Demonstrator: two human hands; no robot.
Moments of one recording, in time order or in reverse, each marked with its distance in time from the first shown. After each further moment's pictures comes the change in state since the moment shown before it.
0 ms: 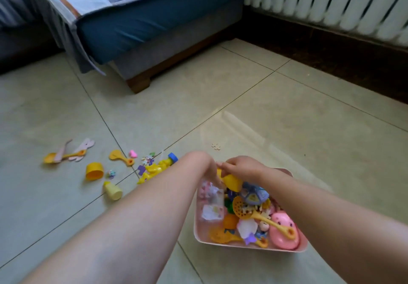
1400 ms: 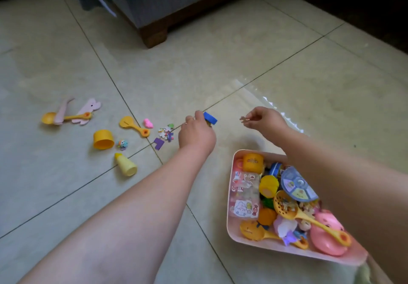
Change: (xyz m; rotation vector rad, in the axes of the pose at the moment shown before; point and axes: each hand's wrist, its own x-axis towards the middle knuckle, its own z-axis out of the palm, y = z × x) left_hand 0.116 -0.102 0.014 -0.429 0.903 -0.051; right_hand 0.103 -0.022 0.002 0.386 0.314 0.045
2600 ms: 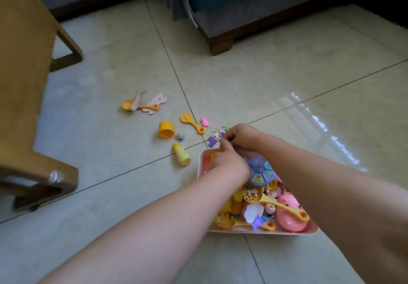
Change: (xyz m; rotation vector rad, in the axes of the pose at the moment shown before) left_hand -0.058 -0.041 -0.033 0.120 -0.399 -0.477; right_hand -0.014 -0.106 0.148 -0.372 -0.593 -0.215
